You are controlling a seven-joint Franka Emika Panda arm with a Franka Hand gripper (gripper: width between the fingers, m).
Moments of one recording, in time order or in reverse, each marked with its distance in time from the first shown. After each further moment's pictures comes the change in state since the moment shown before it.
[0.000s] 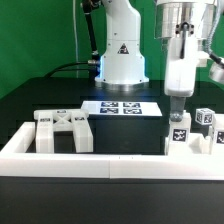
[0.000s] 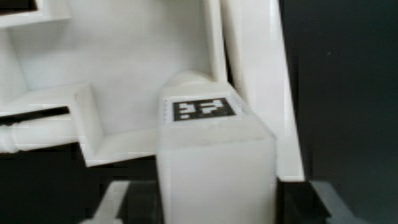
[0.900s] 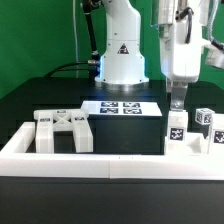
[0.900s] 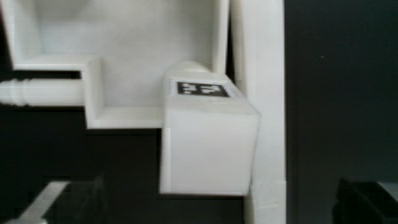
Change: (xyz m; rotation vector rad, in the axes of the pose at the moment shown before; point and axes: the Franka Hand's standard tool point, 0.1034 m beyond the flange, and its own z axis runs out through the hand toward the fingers) arm 0.005 0.002 -0.028 0.020 -0.026 -0.262
